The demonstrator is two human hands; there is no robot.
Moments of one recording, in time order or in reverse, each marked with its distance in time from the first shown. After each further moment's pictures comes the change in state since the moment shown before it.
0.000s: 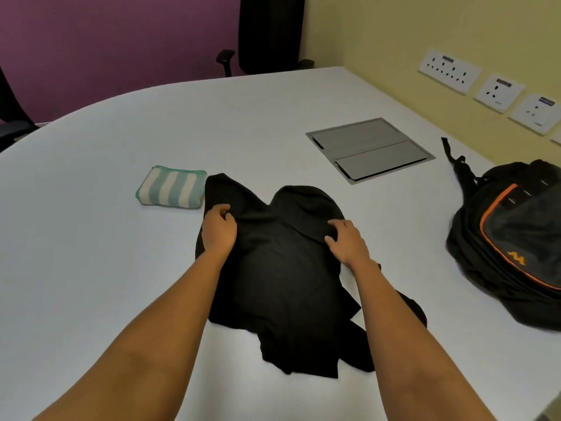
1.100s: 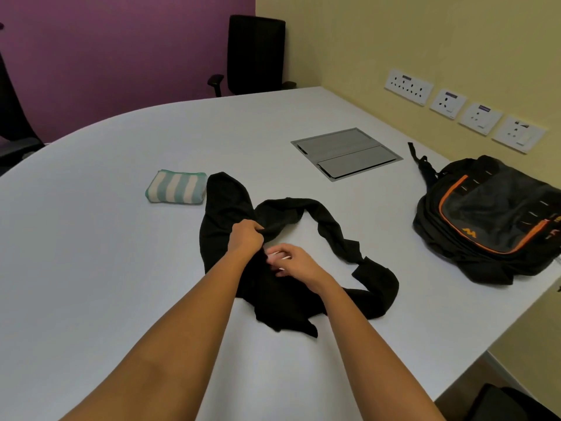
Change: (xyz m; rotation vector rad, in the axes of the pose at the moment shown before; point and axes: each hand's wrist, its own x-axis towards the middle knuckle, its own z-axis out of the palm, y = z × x) left_hand -0.116 0.029 -0.019 0.292 -0.309 0.127; right_hand -0.147 -0.070 0.024 0.722 -0.341 -0.022
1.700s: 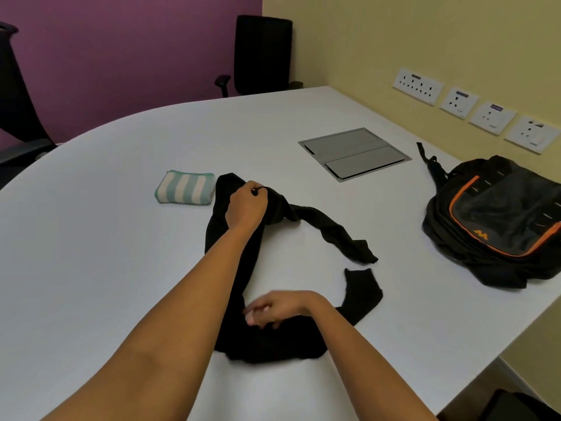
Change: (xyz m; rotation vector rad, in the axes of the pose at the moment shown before) left_hand 0.000 0.037 -0.049 -0.261 0.246 0.067; right_hand -0.008 0.016 0.046 -0.502 -0.624 0.135
